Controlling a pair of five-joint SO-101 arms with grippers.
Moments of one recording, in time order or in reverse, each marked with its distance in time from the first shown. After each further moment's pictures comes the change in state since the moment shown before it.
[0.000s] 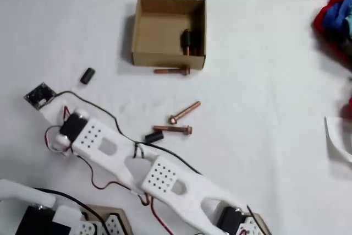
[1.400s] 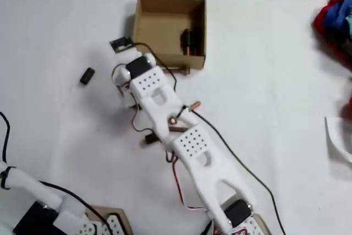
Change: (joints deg) left arm 16.4 0.0 0.0 0.1 8.5; right arm 26.5 0.5 -1.0 13.8 5.1
